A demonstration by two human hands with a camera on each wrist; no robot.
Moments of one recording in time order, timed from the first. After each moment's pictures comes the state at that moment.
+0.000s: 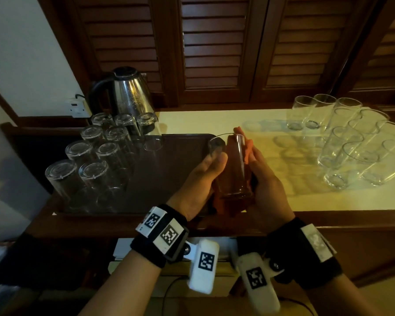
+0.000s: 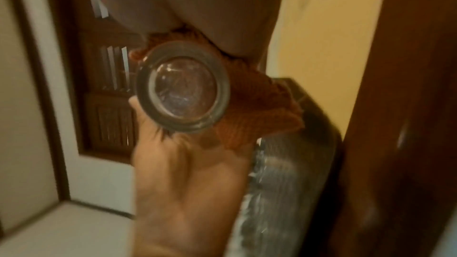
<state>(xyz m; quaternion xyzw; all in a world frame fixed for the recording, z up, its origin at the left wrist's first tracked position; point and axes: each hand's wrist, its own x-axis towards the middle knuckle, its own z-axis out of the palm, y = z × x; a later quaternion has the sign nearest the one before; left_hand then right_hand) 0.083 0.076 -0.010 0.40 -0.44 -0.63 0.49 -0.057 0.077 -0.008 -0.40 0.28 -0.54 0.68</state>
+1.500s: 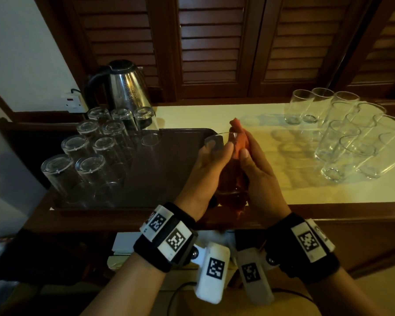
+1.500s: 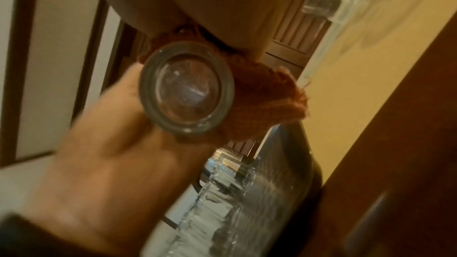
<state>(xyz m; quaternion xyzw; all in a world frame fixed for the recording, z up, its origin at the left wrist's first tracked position) 0.065 0.088 0.001 0.44 -0.44 -0.60 0.51 -0.054 0.083 -0.007 -0.48 0.31 -0.56 0.60</state>
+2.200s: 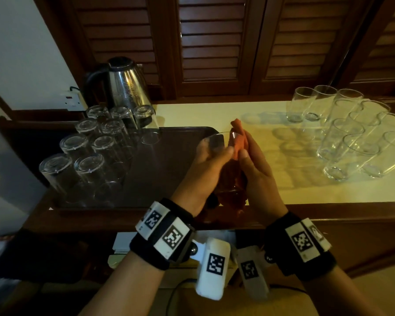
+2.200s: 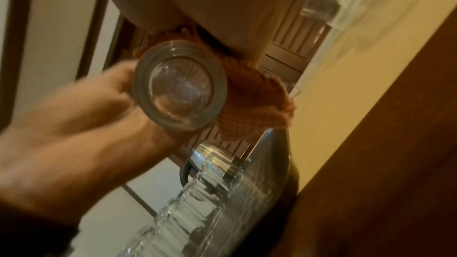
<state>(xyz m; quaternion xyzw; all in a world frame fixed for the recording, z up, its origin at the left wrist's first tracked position) 0.071 0.081 0.004 0.45 -0.43 -0.59 0.51 -0.051 0.074 -0.010 -0.48 0.32 -0.56 0.60</state>
